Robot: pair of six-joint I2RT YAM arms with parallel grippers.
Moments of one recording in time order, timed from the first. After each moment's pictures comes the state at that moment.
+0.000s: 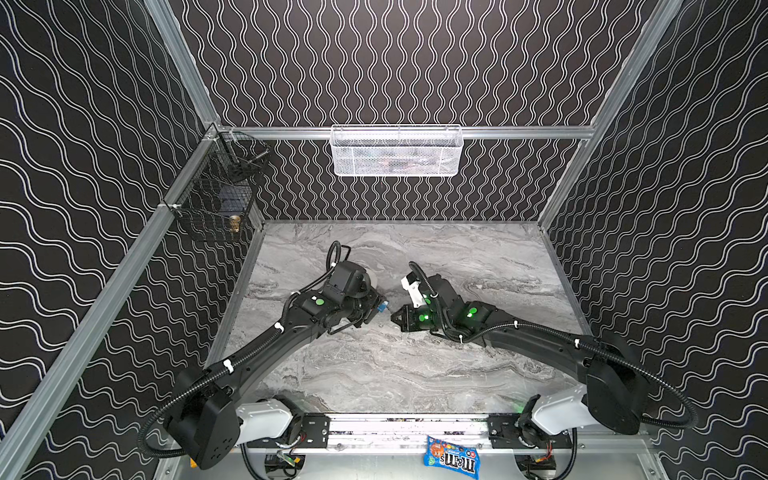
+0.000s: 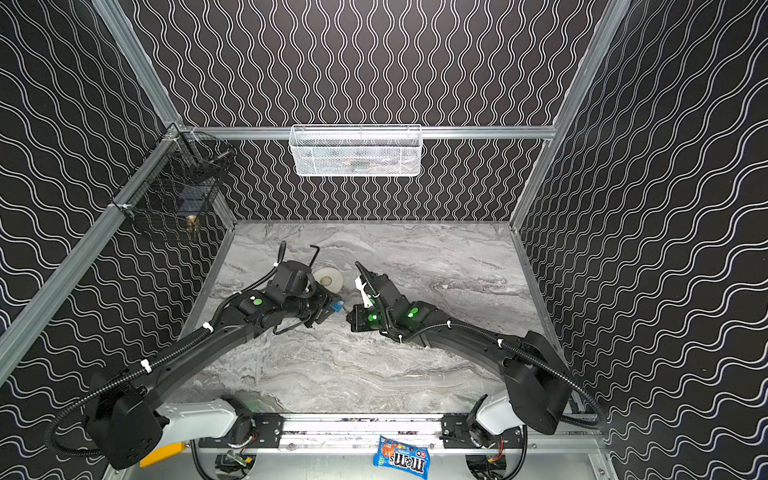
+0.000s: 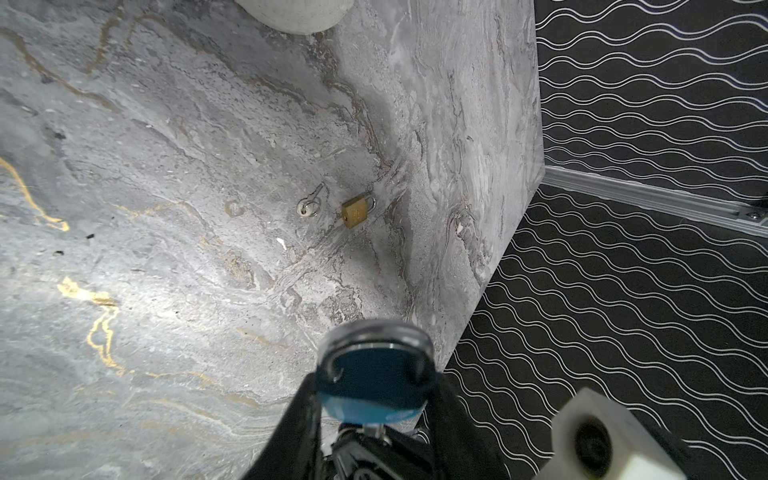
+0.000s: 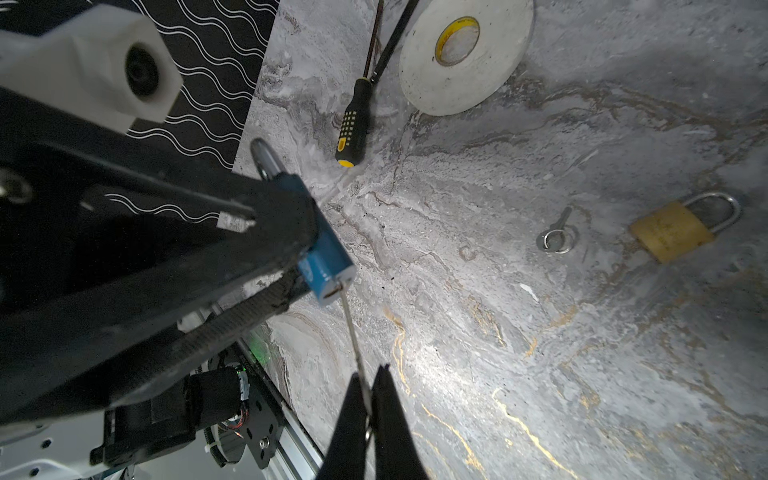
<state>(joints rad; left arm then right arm) -0.60 1.26 0.97 -0.51 0.17 -1.45 0.88 1.46 0.98 -0.21 -0.23 0.71</state>
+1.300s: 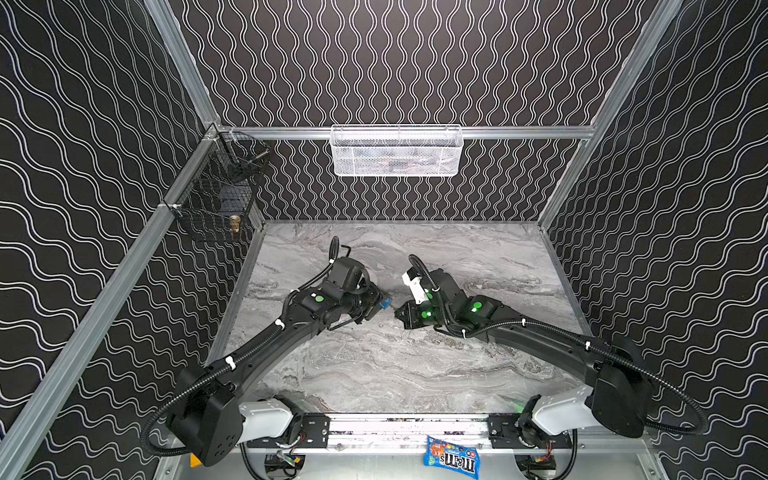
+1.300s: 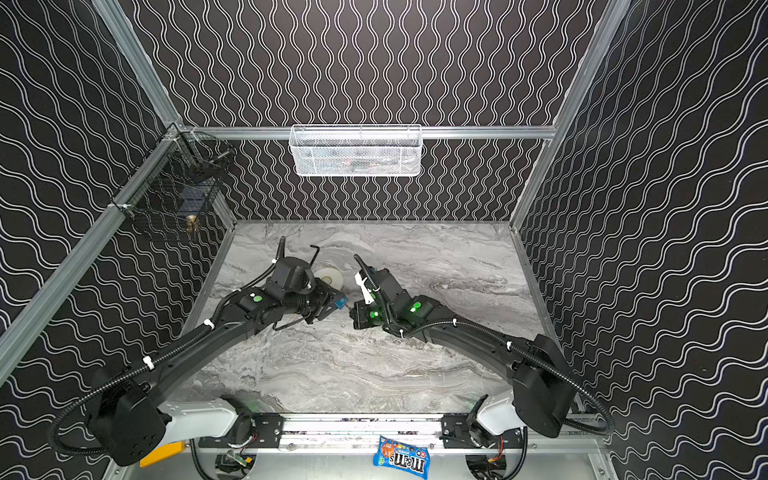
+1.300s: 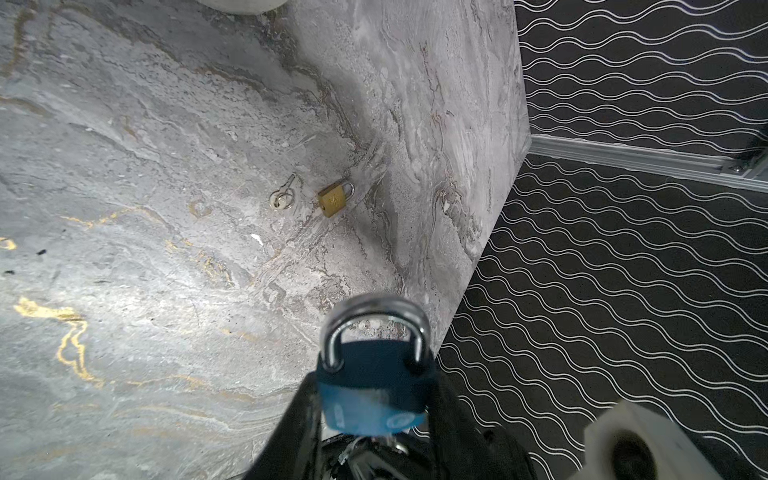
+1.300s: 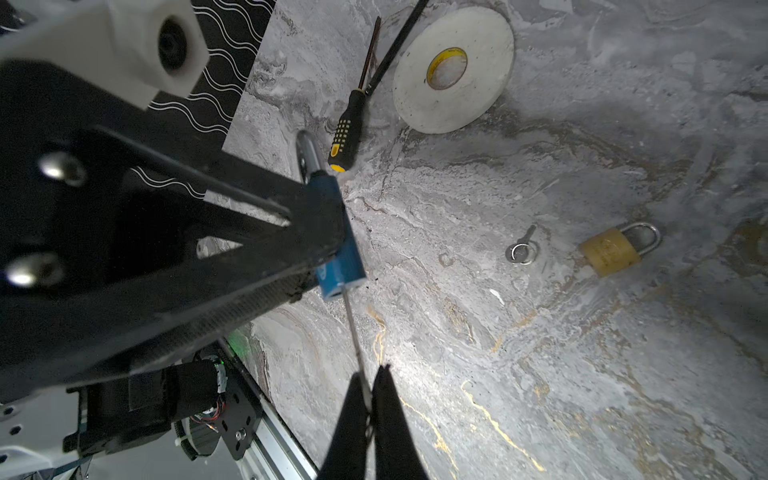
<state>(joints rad) -0.58 1.27 0.98 -0.47 0.25 -1.38 0.87 1.44 1.06 -0.34 -0.18 0.62</state>
